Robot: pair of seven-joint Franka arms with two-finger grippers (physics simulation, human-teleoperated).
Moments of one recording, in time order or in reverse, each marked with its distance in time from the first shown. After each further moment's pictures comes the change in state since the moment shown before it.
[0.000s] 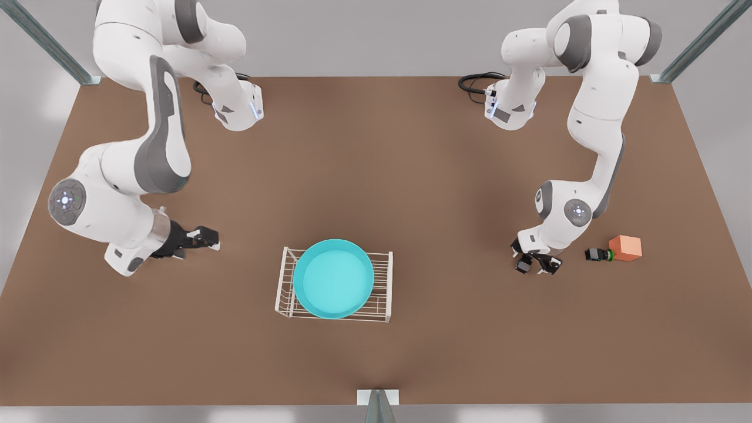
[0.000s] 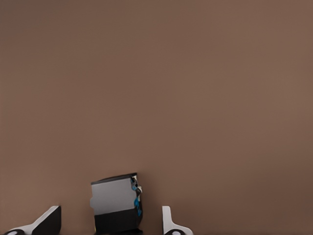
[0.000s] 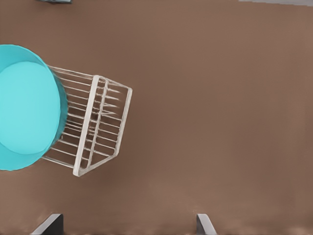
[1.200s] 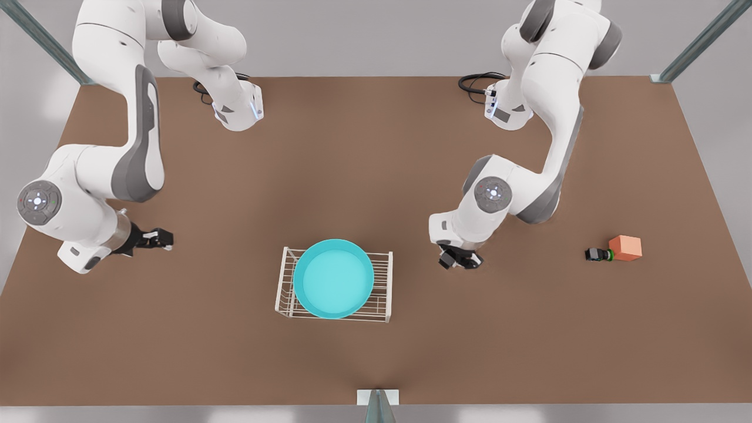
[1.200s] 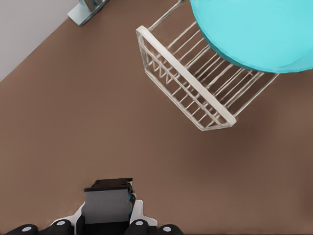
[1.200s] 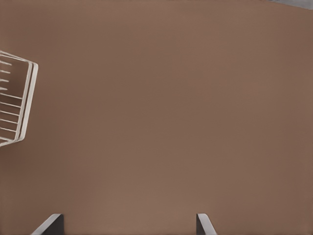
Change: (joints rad) left arm -0.338 -0.030 -0.180 0.680 0.051 -0.768 -0.396; right arm -0.093 -0.006 0.006 -0.011 -0.170 0.042 -0.060
